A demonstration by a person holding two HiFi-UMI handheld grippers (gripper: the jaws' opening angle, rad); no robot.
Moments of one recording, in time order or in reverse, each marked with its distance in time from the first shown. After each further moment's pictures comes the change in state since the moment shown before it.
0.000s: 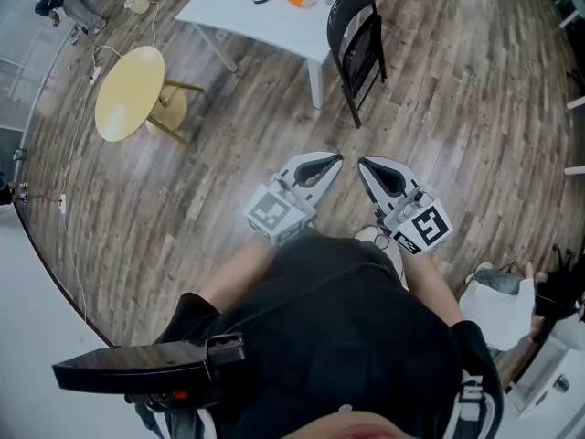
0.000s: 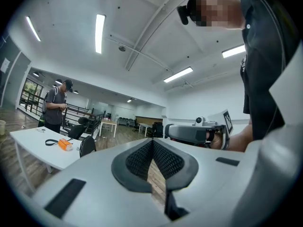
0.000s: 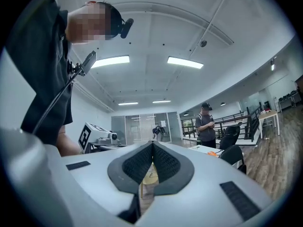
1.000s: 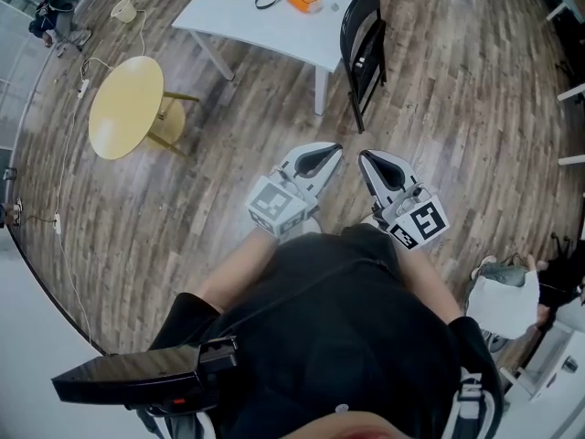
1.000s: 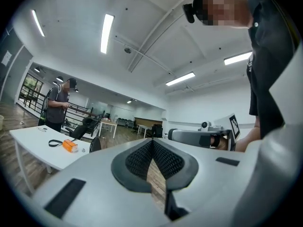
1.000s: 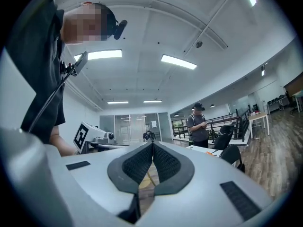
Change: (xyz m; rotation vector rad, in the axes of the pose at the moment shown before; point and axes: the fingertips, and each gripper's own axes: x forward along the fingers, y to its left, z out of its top) left arm -0.041 0.100 0.008 -0.052 -0.024 -0.021; right arm 0.100 0.000 -0.016 0.006 -0.007 -0.132
